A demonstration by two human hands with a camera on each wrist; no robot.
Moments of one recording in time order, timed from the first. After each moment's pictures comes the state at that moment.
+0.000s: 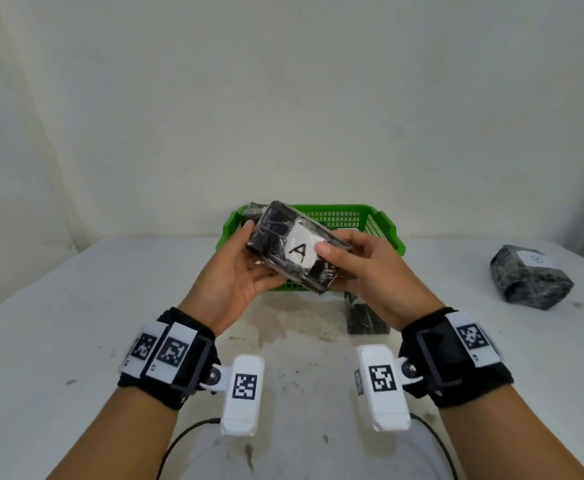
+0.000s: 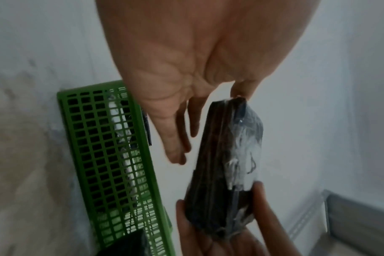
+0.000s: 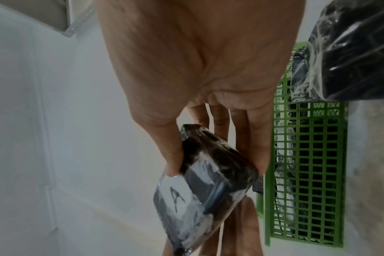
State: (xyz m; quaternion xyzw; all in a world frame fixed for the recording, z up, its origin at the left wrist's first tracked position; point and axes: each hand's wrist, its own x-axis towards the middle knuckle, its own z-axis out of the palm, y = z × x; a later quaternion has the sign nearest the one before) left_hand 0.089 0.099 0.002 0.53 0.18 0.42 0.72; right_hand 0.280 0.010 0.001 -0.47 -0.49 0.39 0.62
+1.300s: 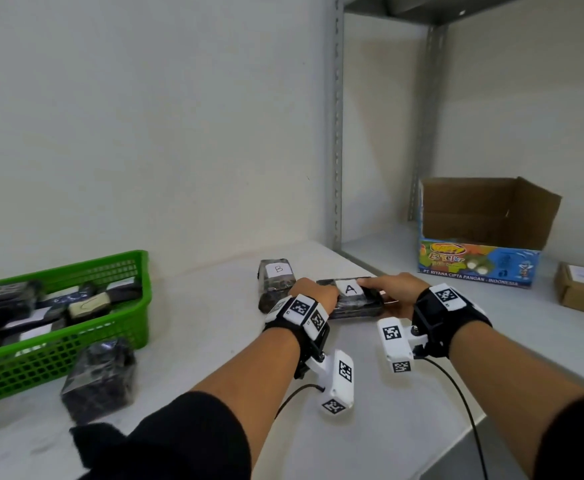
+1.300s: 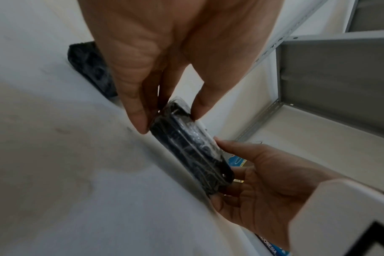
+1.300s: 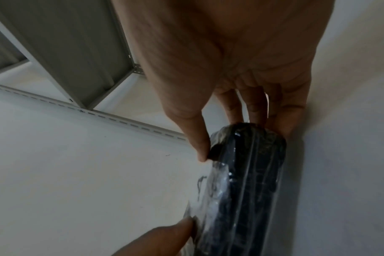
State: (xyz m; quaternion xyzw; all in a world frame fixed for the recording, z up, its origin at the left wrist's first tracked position) left_hand 0.523 -0.096 -0.020 0.80 0.33 0.10 0.48; right_hand 0.652 -0.224 -0.037 -0.77 -0.10 0.25 0.58
